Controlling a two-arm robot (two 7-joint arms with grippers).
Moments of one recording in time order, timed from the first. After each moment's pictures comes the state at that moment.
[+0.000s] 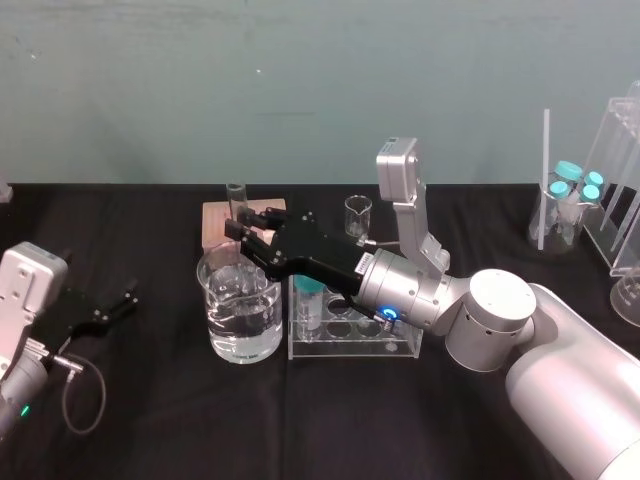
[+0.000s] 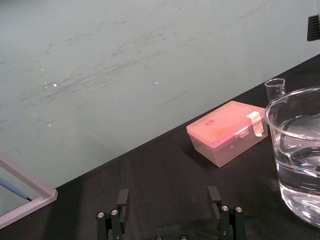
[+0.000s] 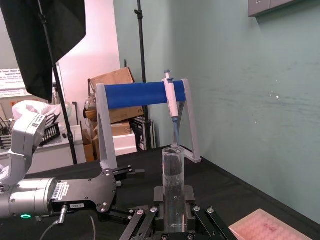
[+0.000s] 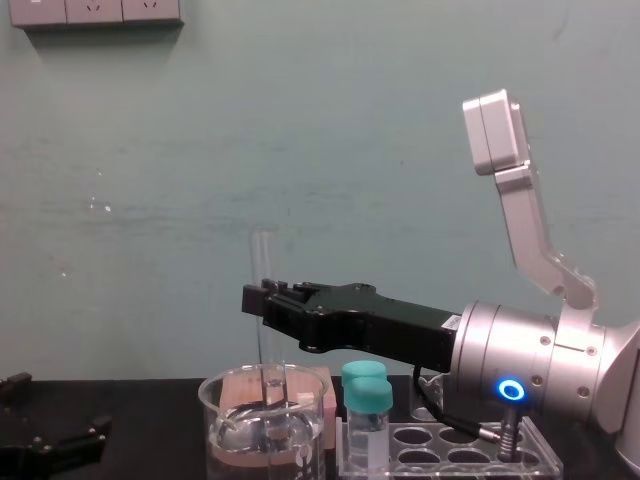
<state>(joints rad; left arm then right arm) -0.20 0.60 0.45 -1.41 -0.25 -0.12 0.03 0.61 0.17 -0.56 -1.00 0.51 -0.18 0.75</state>
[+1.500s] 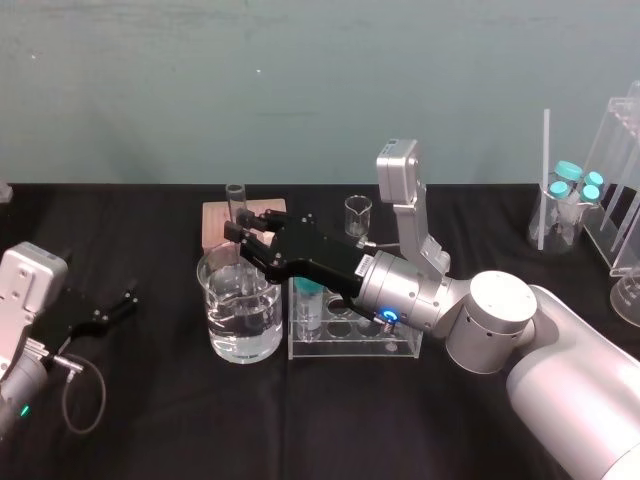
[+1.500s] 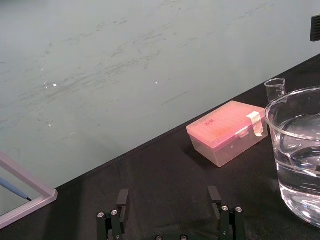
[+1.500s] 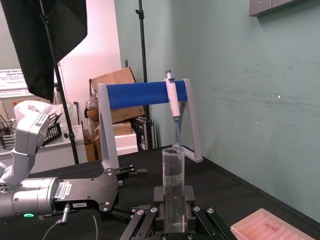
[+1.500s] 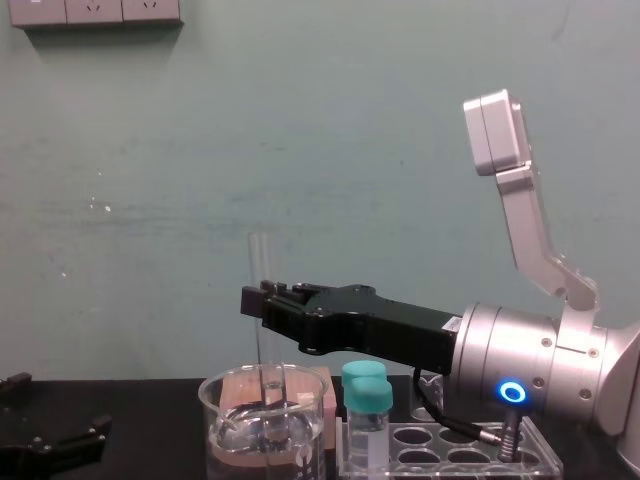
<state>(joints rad) -0.20 0.60 0.45 -1.41 -0.25 -0.12 0.03 0.61 0.18 -0.57 -1.01 0.51 -0.18 0.75</state>
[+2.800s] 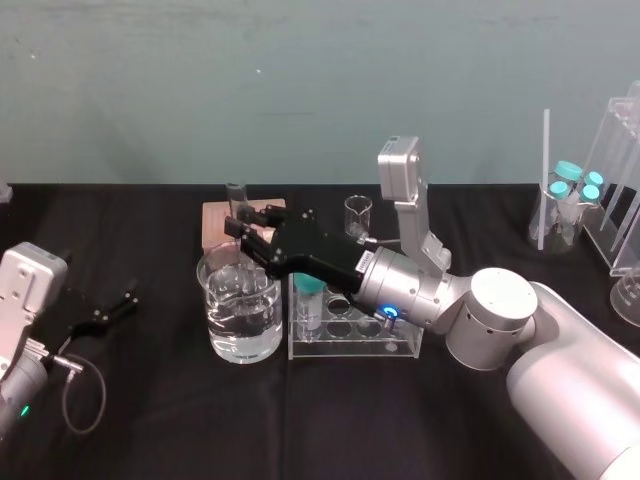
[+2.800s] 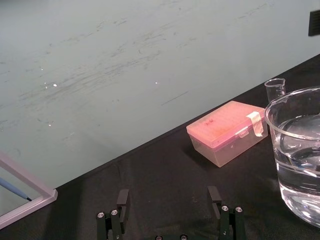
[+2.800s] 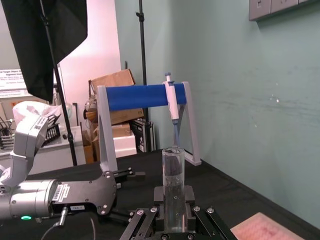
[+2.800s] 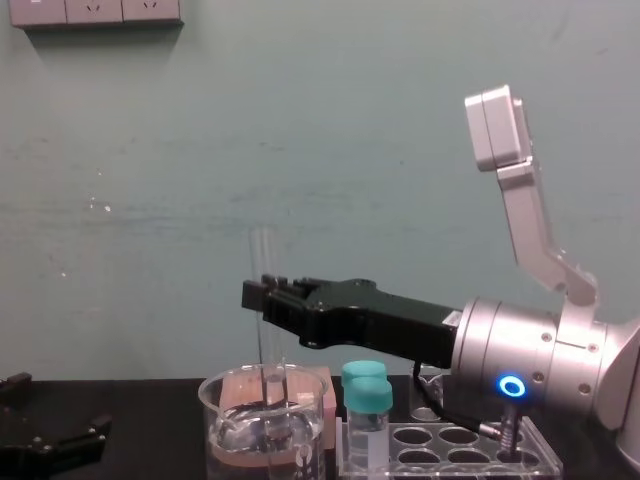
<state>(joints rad) -0.20 0.60 0.45 -1.41 -0.25 -0.12 0.03 0.61 0.18 -0.56 -1.01 0.51 -0.19 0.75</state>
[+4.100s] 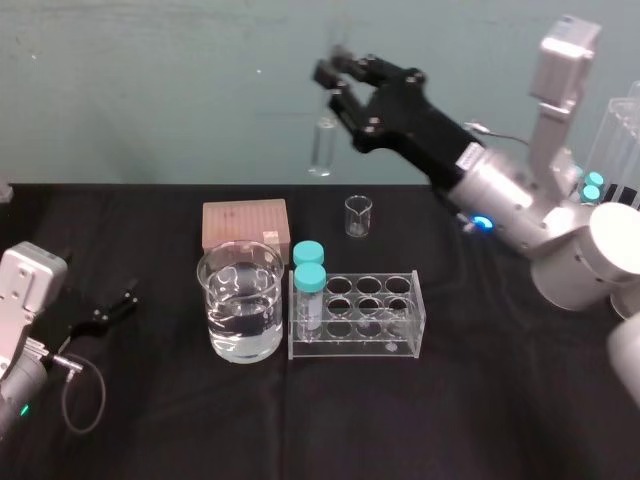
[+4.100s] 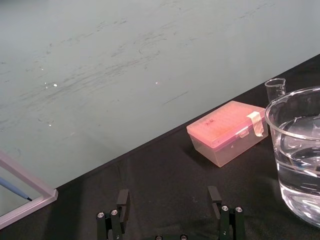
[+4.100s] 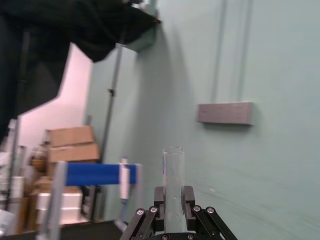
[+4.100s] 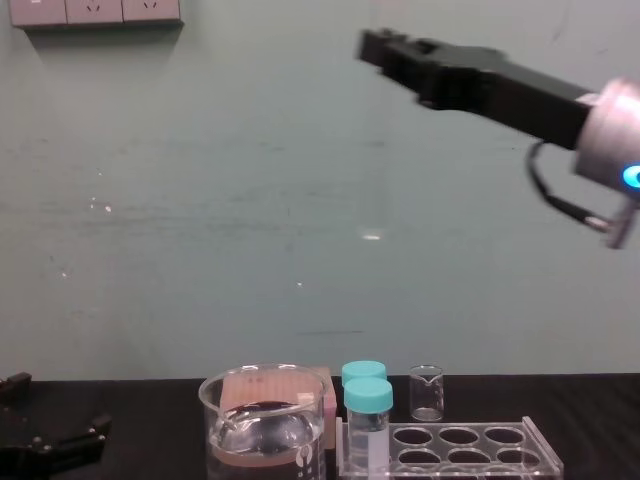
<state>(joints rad) -0.20 0.60 0.45 -1.41 -0.25 -0.12 0.03 0.56 0.32 -0.42 -1.37 0.55 -0.25 0.62</state>
